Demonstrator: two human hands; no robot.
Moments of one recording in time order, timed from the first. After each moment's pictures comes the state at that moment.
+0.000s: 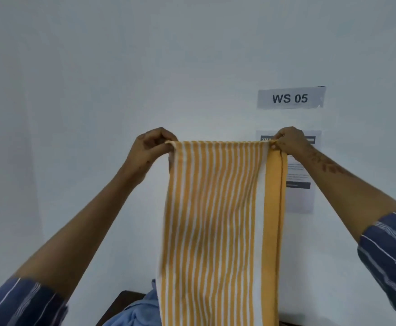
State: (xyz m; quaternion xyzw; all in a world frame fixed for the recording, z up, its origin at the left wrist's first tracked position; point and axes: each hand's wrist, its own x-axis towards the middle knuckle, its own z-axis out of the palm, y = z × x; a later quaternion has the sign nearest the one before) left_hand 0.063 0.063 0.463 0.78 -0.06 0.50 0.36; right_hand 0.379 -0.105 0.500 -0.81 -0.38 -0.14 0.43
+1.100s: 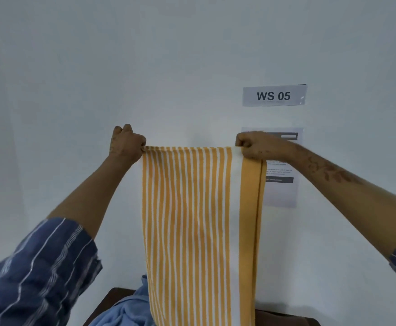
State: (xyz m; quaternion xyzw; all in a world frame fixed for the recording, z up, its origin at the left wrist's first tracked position) left_hand 0.105 0.159 0.474 0.82 0.37 0.36 -0.23; right_hand 0.306 -0.147 0.497 -0.76 -0.61 -0.09 0.22
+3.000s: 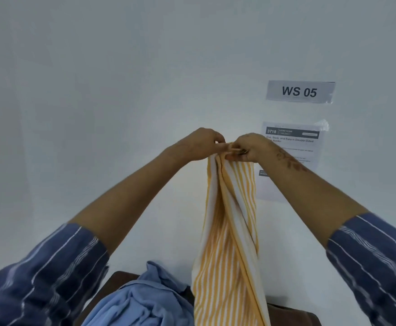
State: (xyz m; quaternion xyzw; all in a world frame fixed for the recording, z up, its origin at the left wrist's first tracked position) left_hand 0.129 0.040 0.475 0.96 0.12 0.27 0.06; right_hand 0.245 -0.053 0.482 -0.71 -0.32 0.21 0.59
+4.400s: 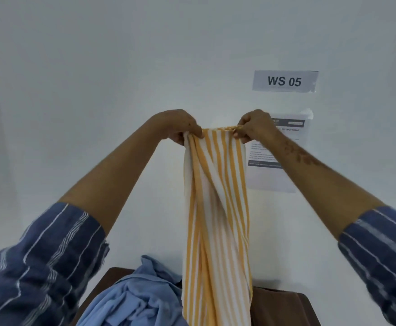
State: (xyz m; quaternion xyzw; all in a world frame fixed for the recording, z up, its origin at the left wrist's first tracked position) left_hand 0.116 0.052 0.504 0.88 0.21 0.20 0.37; right_hand 0.280 -0.085 0.489 -0.77 -0.41 -0.07 0.48
